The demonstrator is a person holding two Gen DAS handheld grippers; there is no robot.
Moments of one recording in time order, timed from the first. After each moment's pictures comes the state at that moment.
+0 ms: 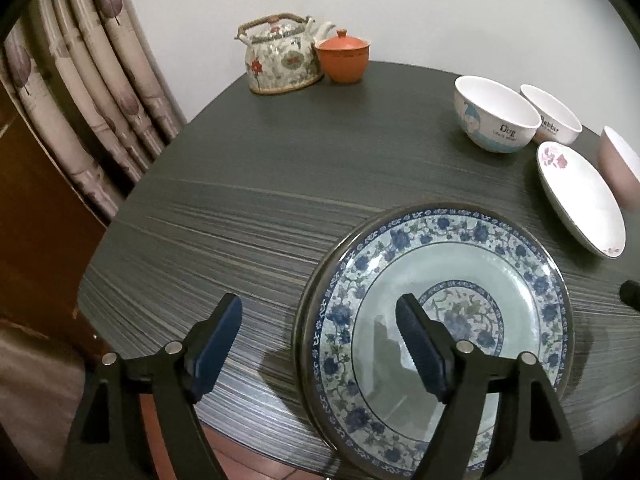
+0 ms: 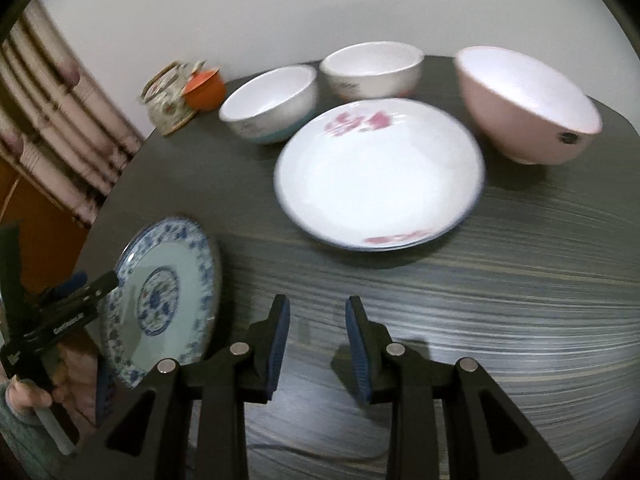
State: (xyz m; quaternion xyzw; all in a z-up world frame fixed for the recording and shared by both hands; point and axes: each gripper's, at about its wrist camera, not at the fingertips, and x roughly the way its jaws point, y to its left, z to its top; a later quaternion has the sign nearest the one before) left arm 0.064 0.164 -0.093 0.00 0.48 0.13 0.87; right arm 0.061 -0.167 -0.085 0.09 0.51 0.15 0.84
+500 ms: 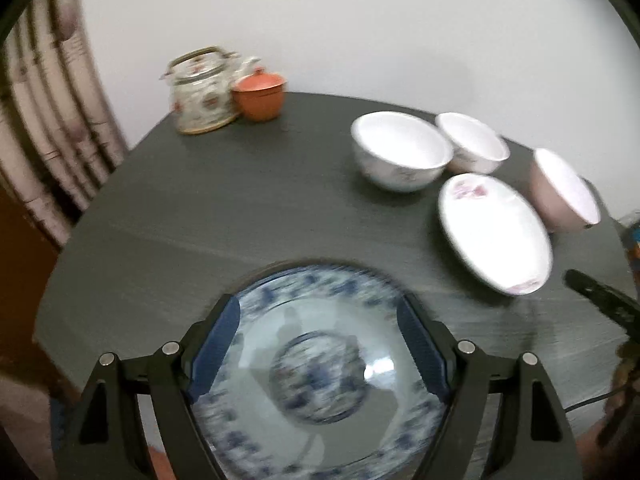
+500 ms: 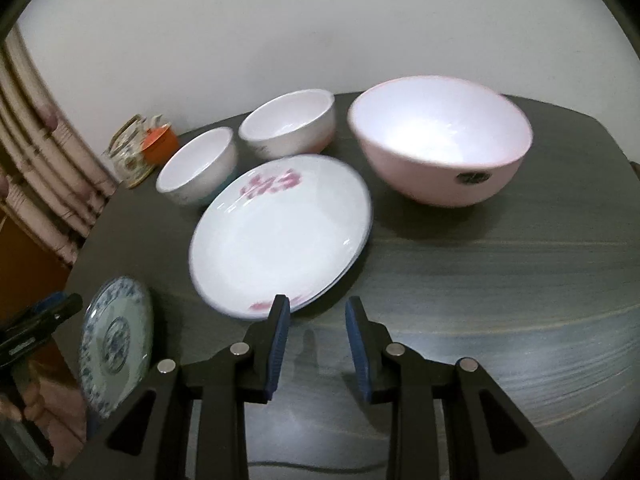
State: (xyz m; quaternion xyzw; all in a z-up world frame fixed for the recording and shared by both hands) left arm 0.099 0.100 -0.060 -0.03 0.46 0.02 0.89; right arm 0.096 -0.236 -0.078 0.10 0.47 0.10 0.87
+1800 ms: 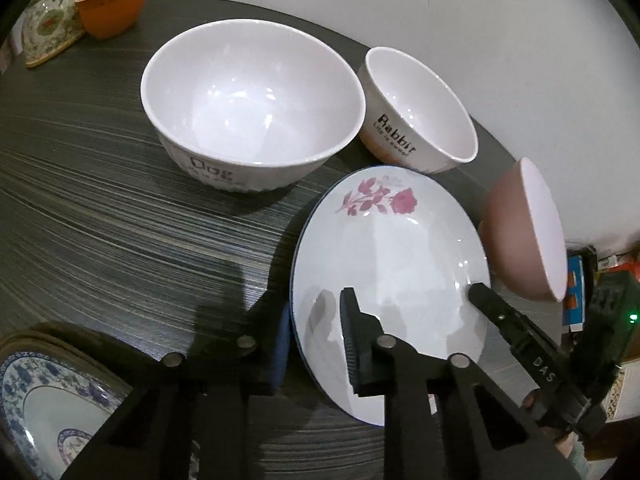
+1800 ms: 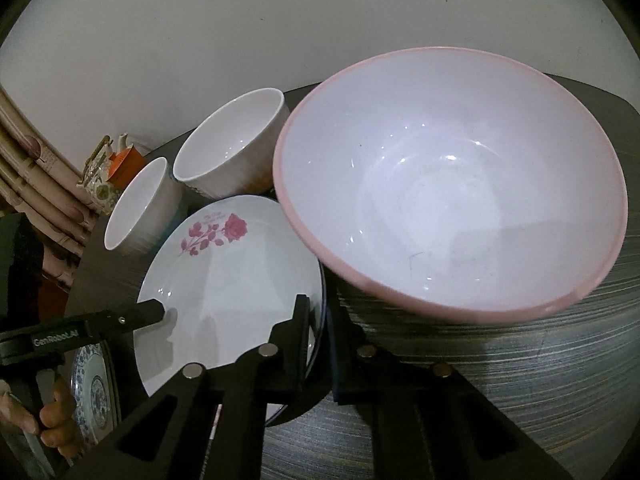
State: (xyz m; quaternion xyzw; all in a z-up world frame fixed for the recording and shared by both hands) left arm 0.240 0.017 -0.129 -0.17 0.57 -0.08 0.80; right arm 0.182 -0.249 -0.122 0.14 0.50 0.12 0.84
